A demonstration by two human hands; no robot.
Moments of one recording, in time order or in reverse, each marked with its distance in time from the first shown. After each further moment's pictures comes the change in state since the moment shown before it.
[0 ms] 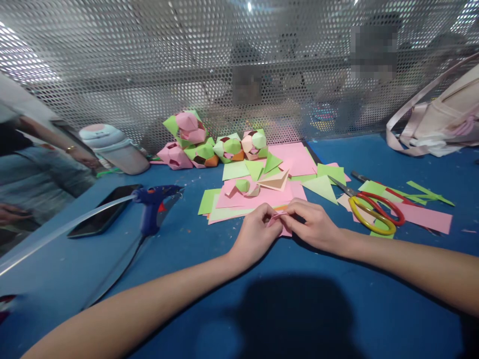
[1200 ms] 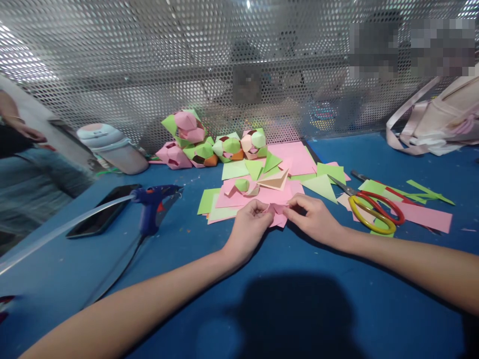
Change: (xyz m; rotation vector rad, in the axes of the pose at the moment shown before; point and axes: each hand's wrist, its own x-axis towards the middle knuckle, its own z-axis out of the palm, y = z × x) left_hand 0.006 -0.002 -0.003 -0.345 0.099 -0.169; right_hand 0.004 0.006 -0.002 0.018 0.028 0.205
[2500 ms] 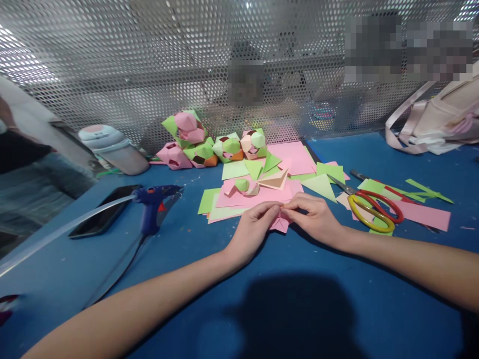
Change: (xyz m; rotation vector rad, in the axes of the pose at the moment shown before) left_hand -0.004 0.007 0.002 0.057 -0.143 0.081; right_hand -0.003 0.001 -0.003 0.112 0.043 -0.129
